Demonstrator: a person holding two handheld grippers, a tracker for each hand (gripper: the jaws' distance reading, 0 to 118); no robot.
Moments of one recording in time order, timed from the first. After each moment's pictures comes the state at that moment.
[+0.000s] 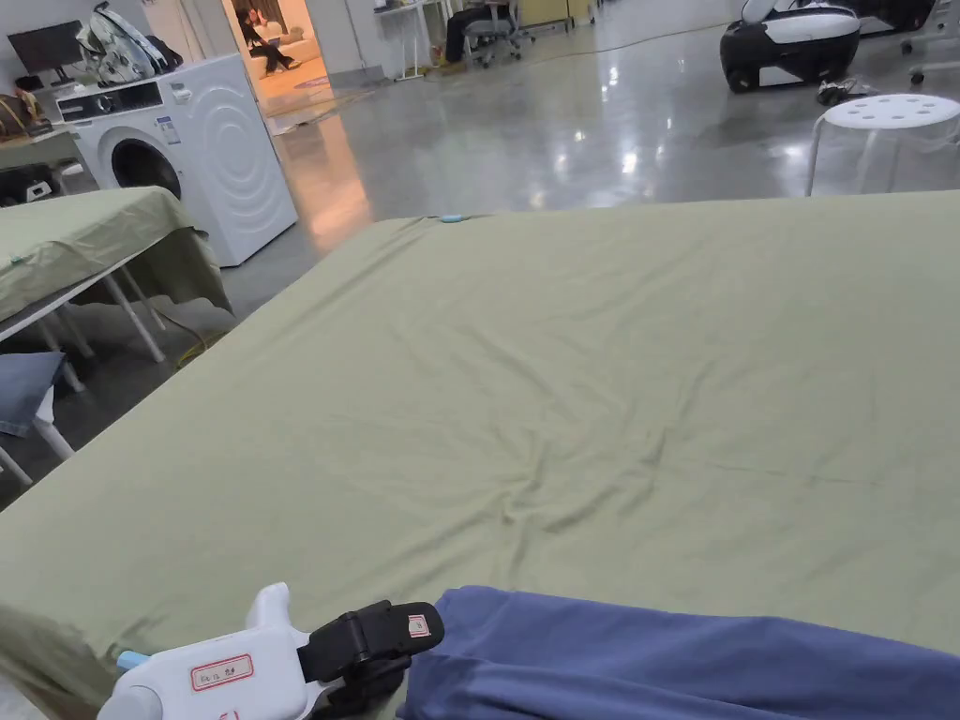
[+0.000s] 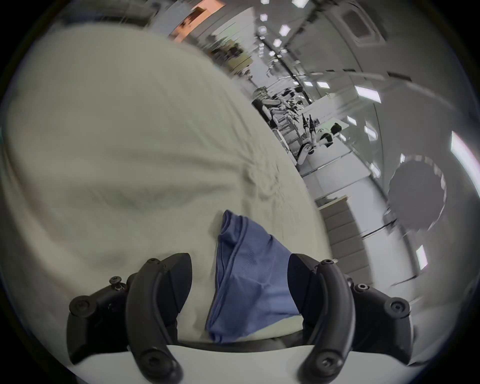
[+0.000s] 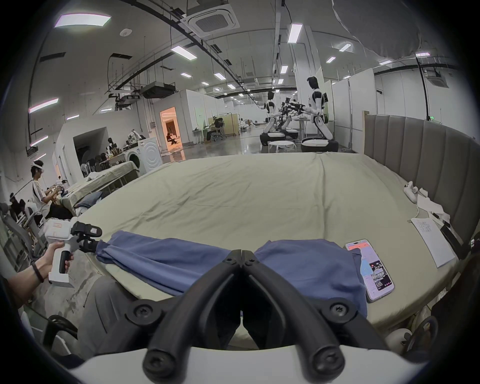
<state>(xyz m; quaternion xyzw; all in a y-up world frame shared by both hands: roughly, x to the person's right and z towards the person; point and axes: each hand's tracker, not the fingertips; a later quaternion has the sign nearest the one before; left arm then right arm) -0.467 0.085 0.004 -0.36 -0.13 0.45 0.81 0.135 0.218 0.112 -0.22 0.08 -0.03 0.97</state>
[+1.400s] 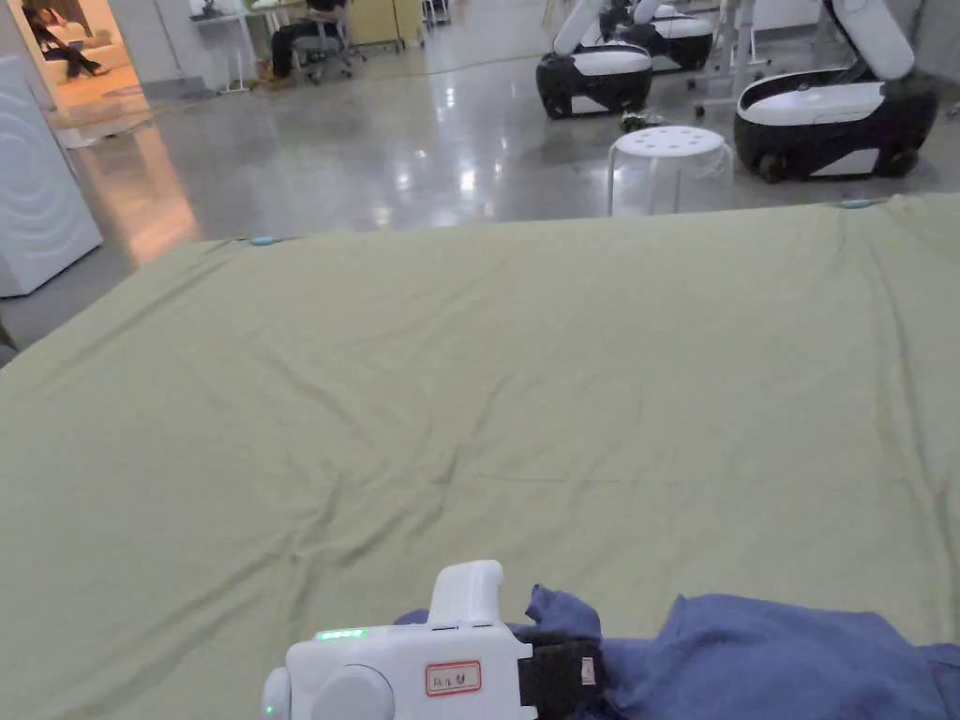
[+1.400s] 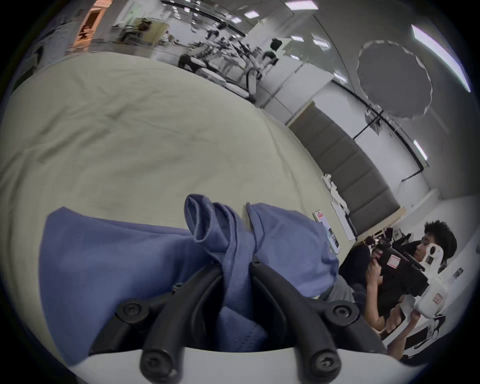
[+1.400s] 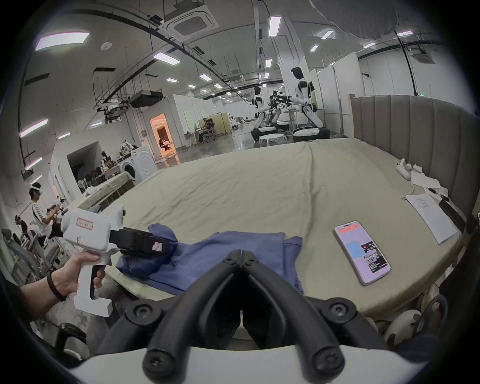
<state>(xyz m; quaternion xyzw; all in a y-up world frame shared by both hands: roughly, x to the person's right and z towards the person) -0.154 0.130 -0.062 -0.44 -0.30 0.19 0.82 0.170 0.214 0.125 -0.24 0.06 -0.08 0.97</state>
